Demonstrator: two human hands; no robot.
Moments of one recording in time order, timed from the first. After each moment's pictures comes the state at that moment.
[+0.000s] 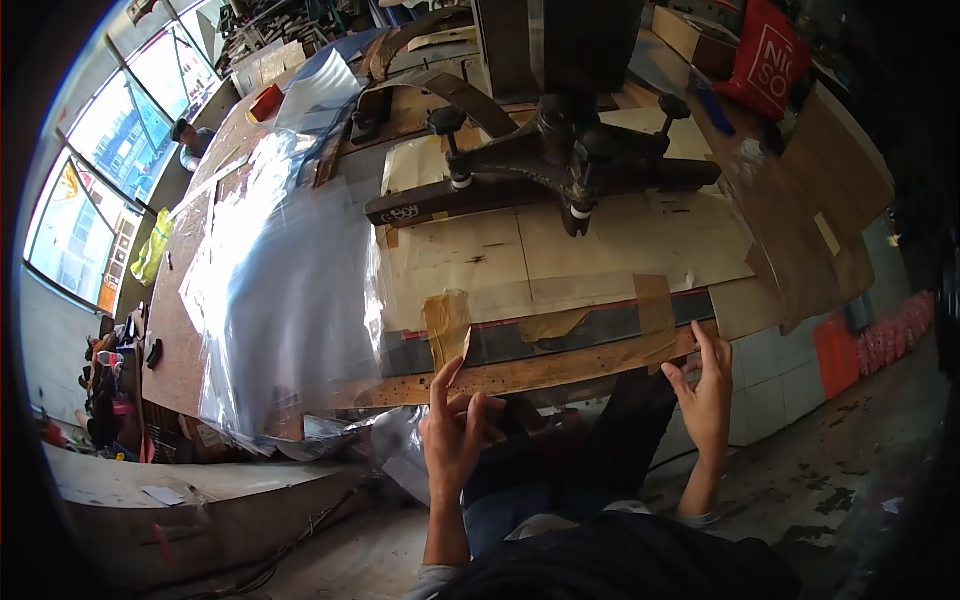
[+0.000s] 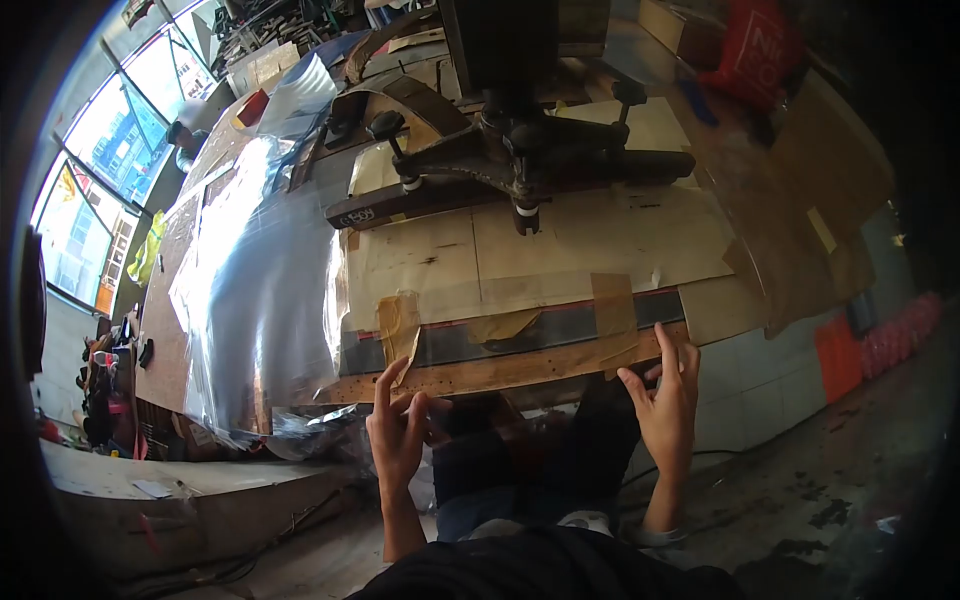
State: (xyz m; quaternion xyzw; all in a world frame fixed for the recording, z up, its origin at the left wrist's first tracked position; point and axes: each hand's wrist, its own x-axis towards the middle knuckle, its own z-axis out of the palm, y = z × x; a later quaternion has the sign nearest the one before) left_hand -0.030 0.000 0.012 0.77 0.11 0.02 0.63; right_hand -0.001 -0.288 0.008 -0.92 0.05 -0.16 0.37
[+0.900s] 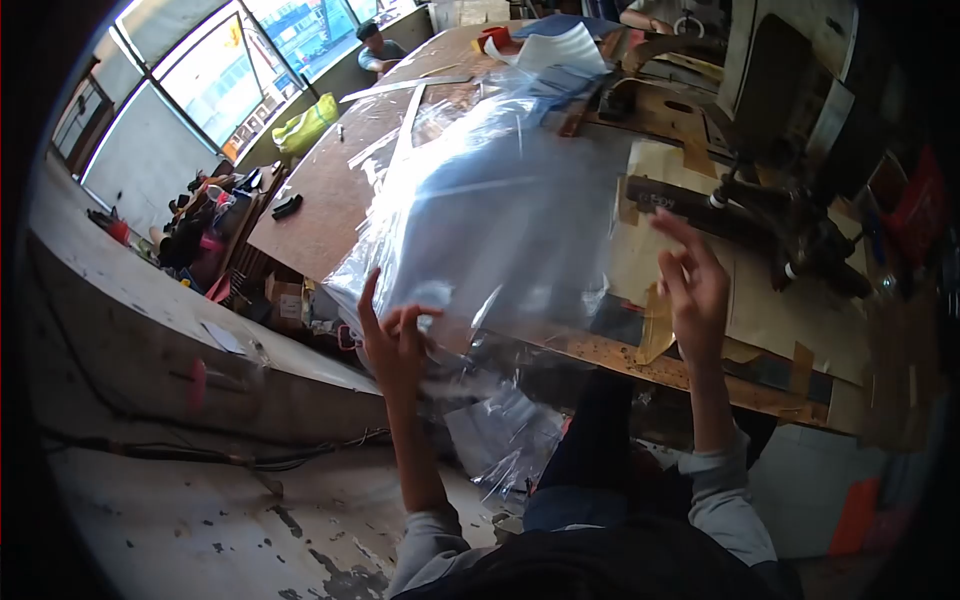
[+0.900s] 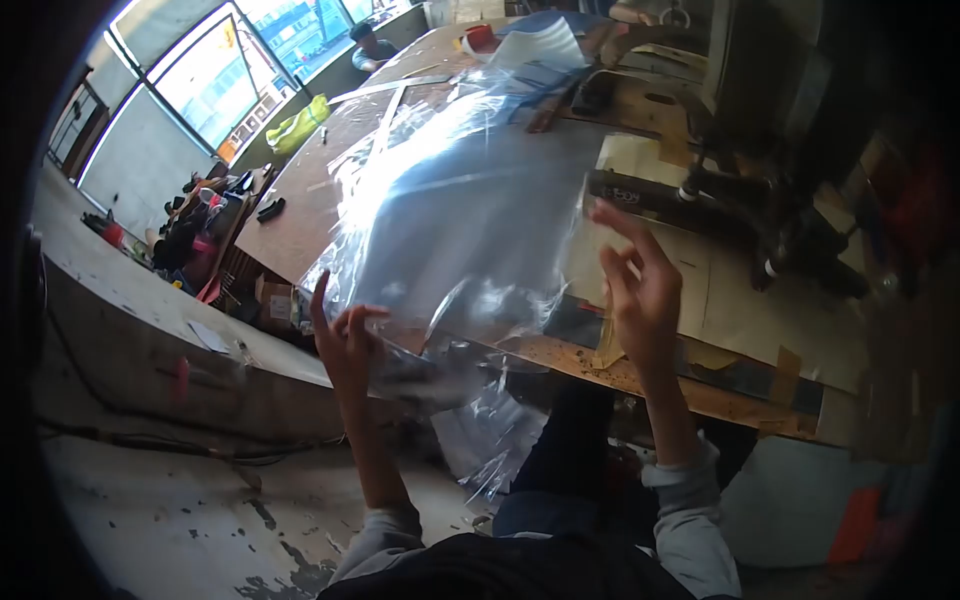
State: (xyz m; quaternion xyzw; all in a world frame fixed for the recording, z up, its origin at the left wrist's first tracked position) left_hand -0.088 0.220 0.042 0.74 0.20 0.39 0.50; right_hand 0.092 -0.032 0.062 -0.65 -0.28 -0.05 0.70
